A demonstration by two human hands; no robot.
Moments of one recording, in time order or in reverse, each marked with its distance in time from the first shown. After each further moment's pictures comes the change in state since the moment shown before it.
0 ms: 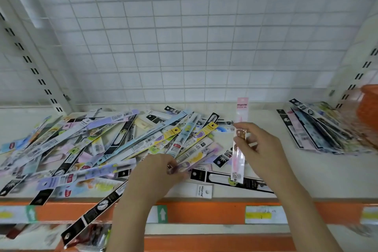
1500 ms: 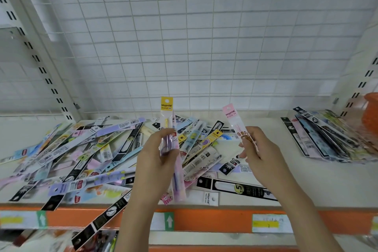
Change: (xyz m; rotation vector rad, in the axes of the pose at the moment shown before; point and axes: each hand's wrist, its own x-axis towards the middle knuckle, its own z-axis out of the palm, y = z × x) left_hand -0.001 0.009 -0.013 -0.542 0.438 0.115; right_hand 0.003 -0.002 0.006 0.076 -0.042 0.024
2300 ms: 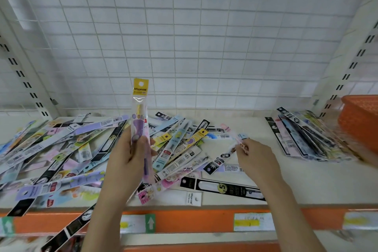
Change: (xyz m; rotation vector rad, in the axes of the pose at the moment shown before) left_hand 0.007 -0.003 -0.008 -0.215 0.048 -0.016; right_hand 0.016 0.036 -0.005 -0.469 0.007 0.289
